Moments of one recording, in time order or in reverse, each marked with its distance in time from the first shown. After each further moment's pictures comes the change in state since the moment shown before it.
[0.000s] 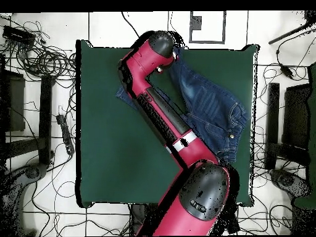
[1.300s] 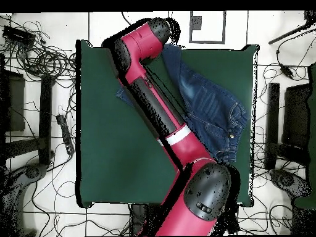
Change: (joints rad) arm -0.014 0.009 0.247 -0.066 0.344 -0.084 -0.147
